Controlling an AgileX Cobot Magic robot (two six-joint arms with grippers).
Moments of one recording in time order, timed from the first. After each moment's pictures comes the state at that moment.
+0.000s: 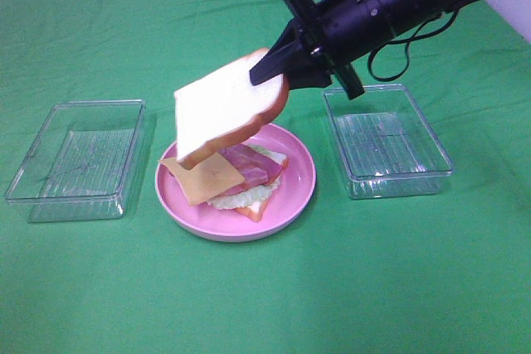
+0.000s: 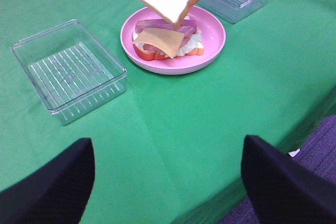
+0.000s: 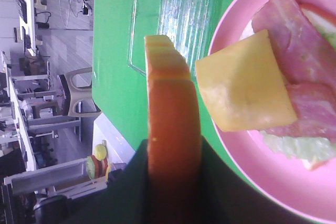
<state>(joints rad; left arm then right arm) -0.61 0.00 -0.50 -0.02 1.05 -0.02 0.31 2.01 -1.40 1.14 0.99 -0.46</state>
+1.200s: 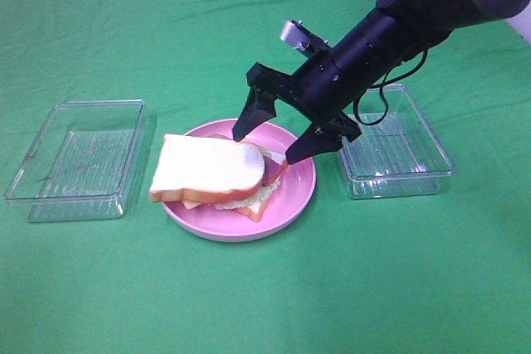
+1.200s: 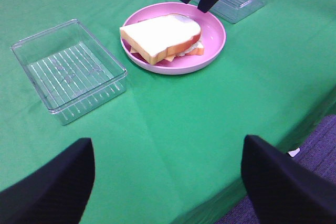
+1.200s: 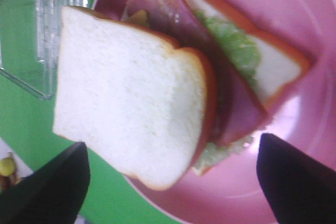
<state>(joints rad) -0.61 0.00 -0.50 -0.02 1.05 -0.02 0.38 2.09 -1.39 0.83 0.82 -0.29</state>
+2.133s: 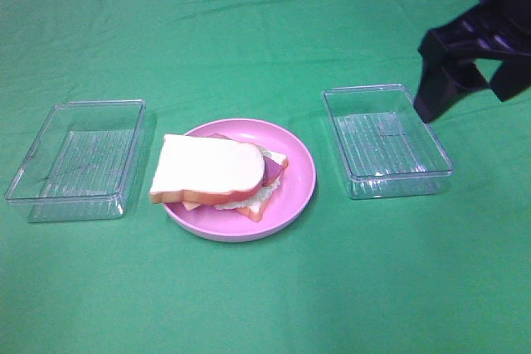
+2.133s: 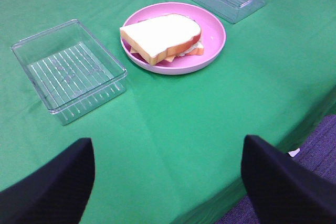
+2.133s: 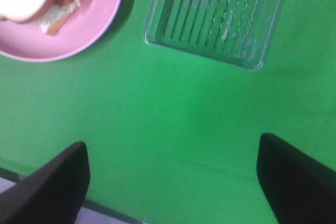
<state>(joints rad) -0.61 0.00 -0.50 -0.02 1.05 -0.02 0.38 1.38 -1.13 0.06 1.04 -0.01</state>
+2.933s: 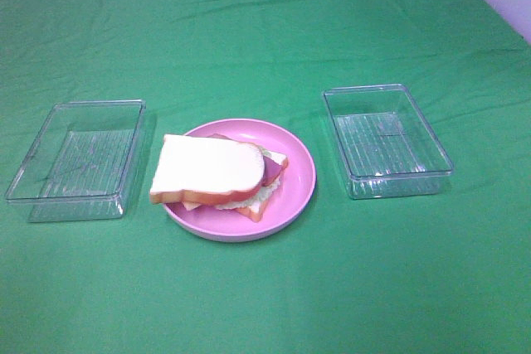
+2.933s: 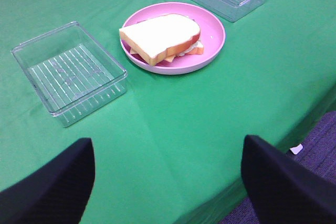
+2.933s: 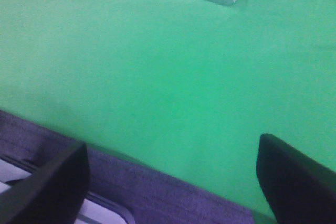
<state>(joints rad) -0.61 0.00 -0.50 -0.02 1.05 0.01 0.38 0.38 -0.52 0.04 1.07 -0.07</state>
